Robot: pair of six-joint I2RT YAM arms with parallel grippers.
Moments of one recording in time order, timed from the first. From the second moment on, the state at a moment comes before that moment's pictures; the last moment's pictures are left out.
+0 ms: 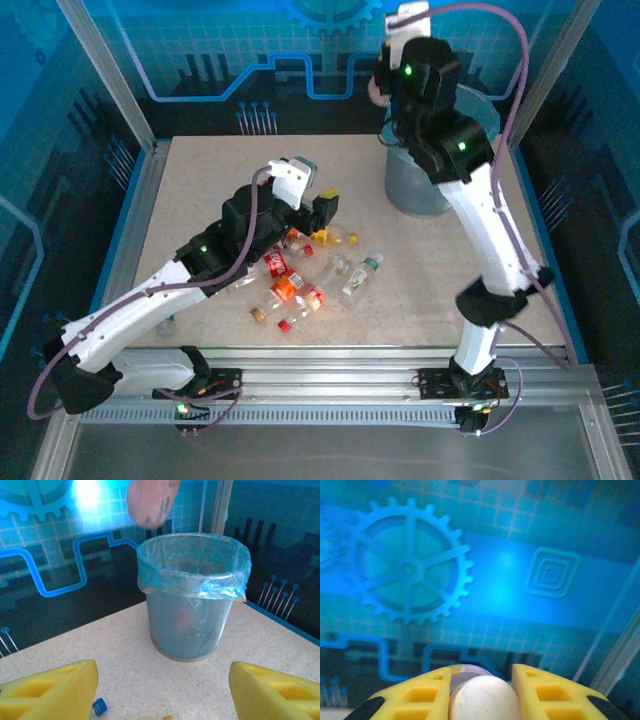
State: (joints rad) left arm -0.83 1.18 1.21 -0.19 -0.27 -0.08; right arm 0.61 1.89 2.63 -0.69 0.76 -0.23
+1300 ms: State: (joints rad) left arm -0.82 1.23 1.21 -0.24 -0.23 -0.16; right arm 0.29 2.25 2.56 -1.20 0.64 0.02
